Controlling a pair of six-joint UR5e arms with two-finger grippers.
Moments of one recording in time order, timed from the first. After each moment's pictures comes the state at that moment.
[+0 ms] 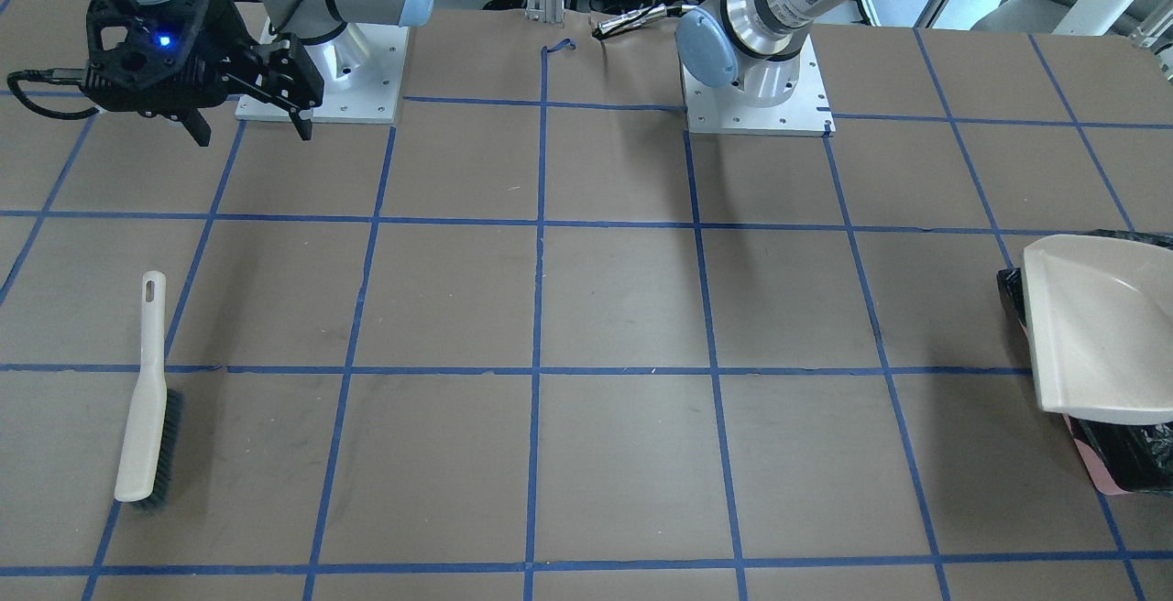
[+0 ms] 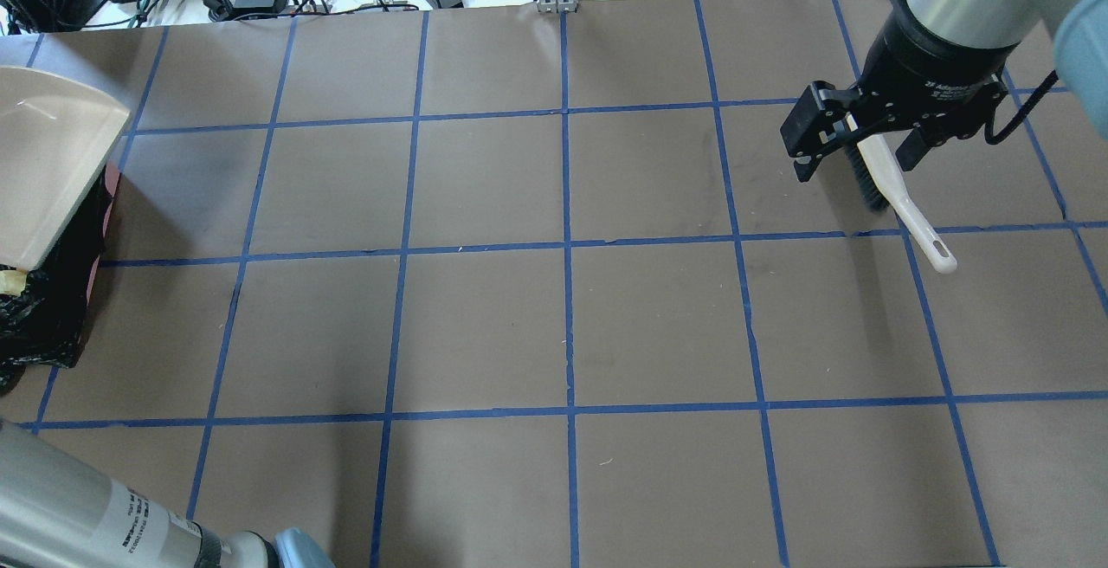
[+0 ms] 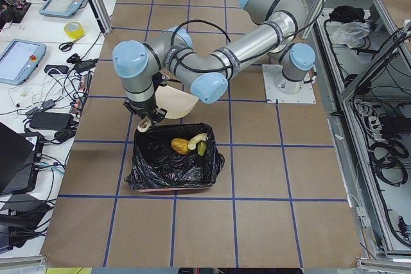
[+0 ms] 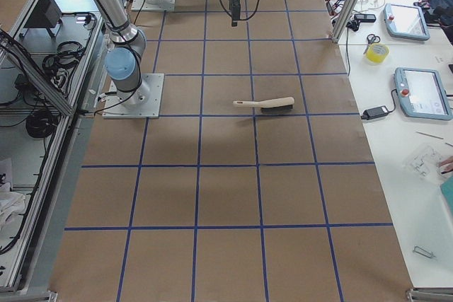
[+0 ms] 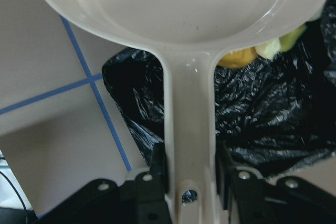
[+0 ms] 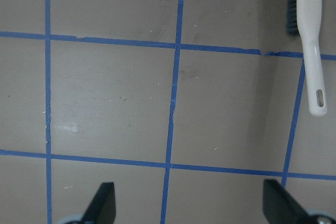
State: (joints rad) left arm -0.85 -2.14 -0.90 -1.67 1.50 2.58; right arm 1.52 -1.67 1.63 -1.52 -1.55 -0.14
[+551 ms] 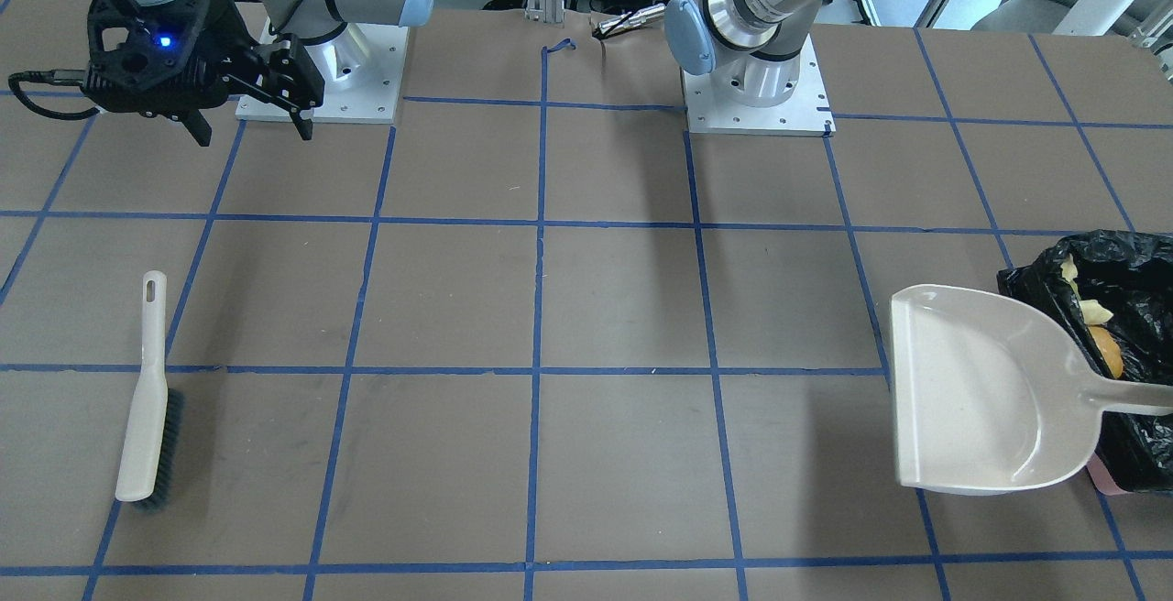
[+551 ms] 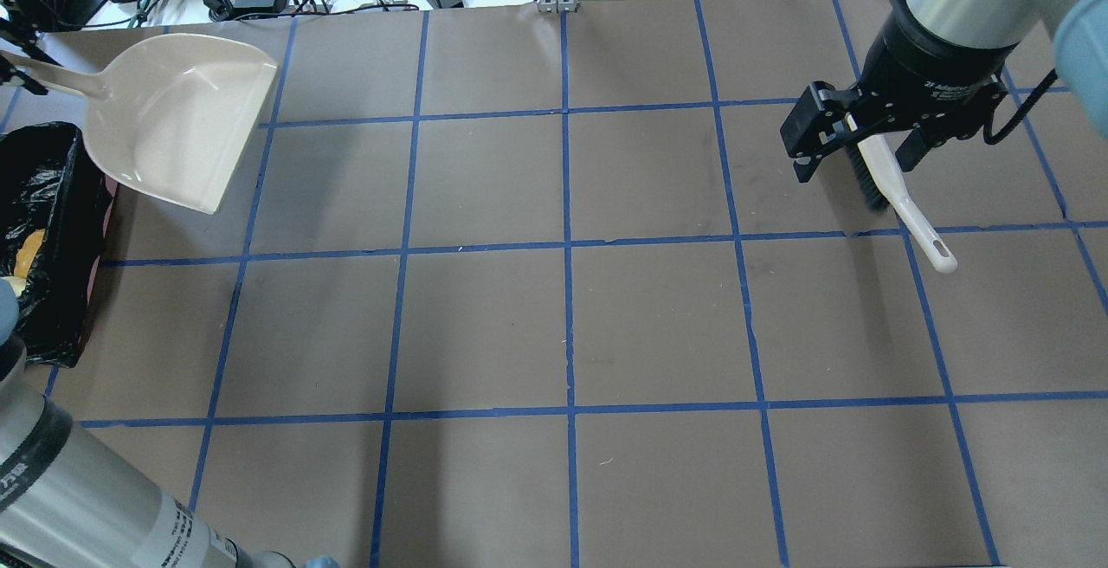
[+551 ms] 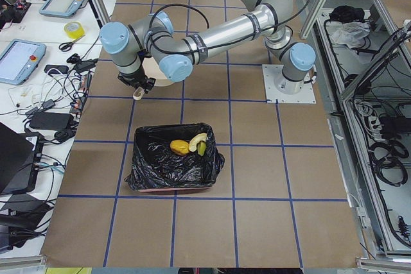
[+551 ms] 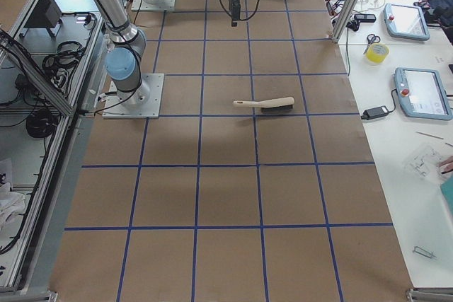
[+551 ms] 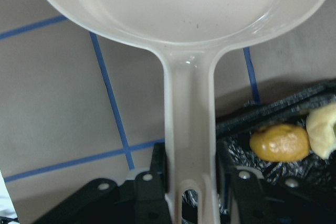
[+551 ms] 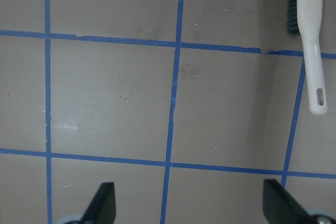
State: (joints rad) left arm -1.06 -2.15 -1.00 -1.66 1.46 2.29; right arm 1.52 -1.67 1.63 -1.51 -1.55 -0.14
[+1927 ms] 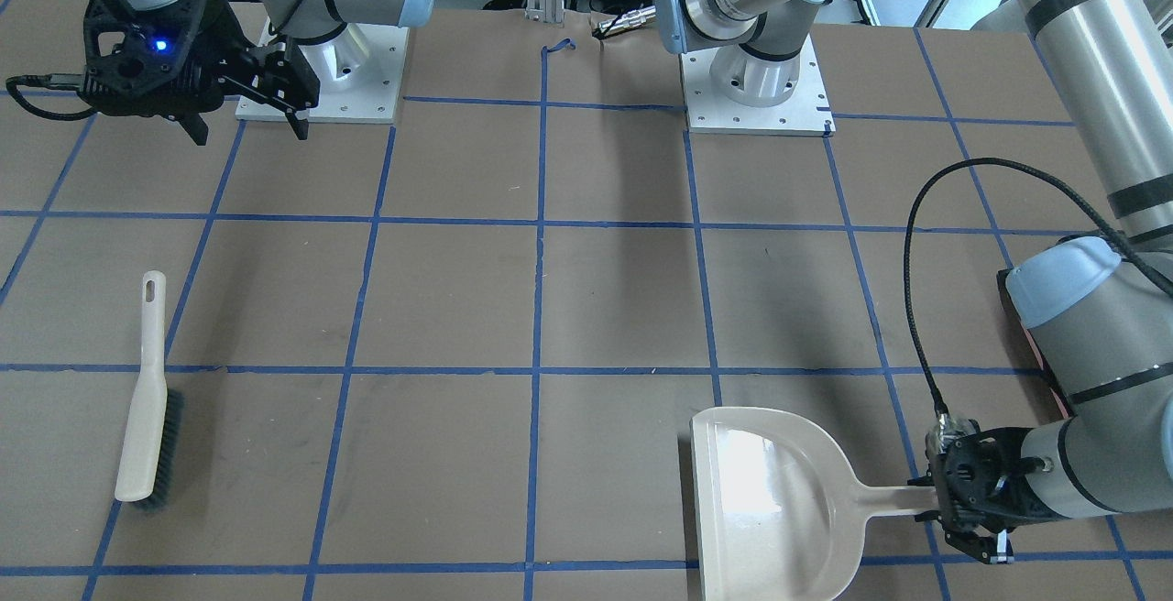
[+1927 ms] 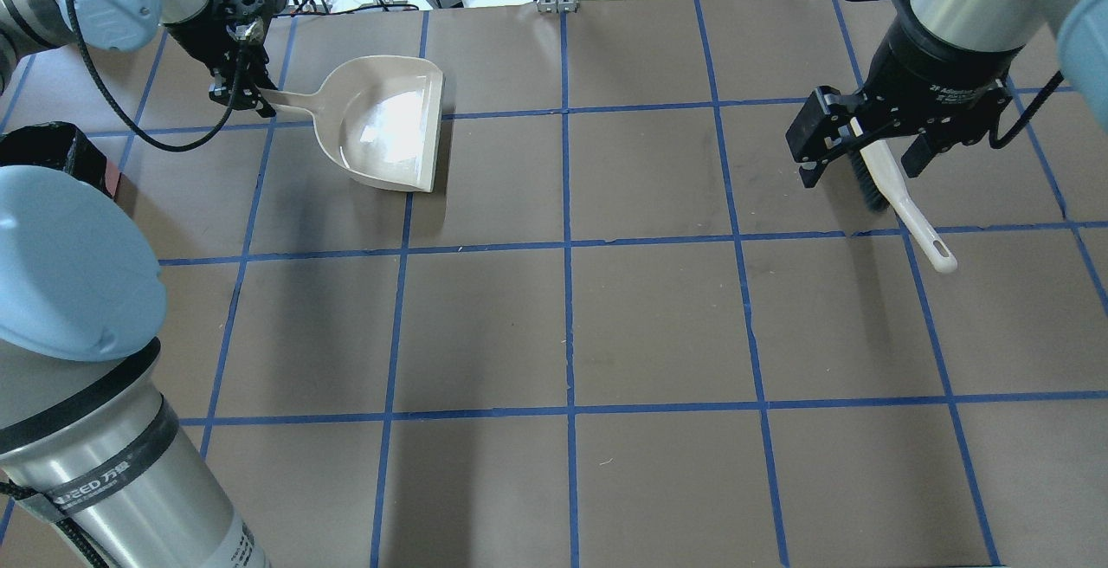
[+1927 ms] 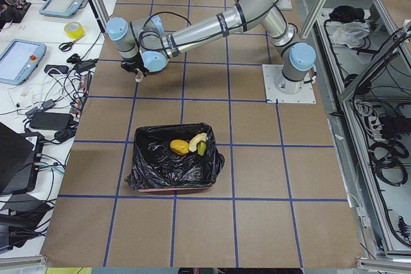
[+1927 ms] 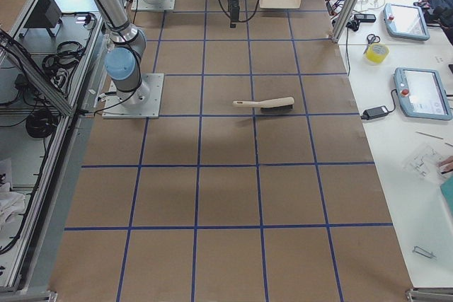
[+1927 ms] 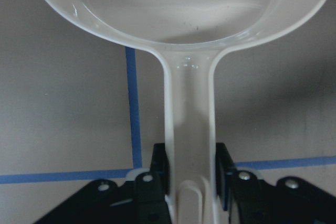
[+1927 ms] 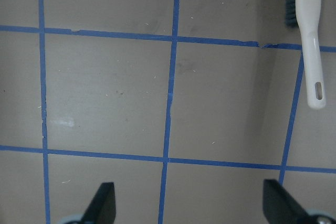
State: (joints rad) left arm -1.30 -2.26 -1.16 -1.38 1.47 1.84; right arm 1.51 -1.66 1.63 -1.50 -1.55 -0.14
